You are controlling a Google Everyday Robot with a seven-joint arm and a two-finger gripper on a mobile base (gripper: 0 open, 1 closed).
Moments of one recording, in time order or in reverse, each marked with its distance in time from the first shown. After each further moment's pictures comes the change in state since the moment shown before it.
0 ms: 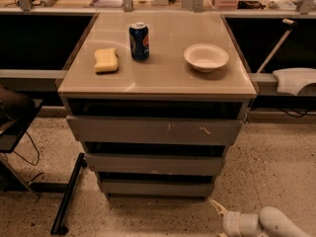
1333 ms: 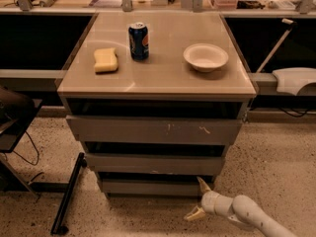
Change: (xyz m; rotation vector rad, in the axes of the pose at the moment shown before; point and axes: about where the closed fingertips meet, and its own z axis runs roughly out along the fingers) arm -0.022 -0.109 0.082 0.286 -0.027 -0.140
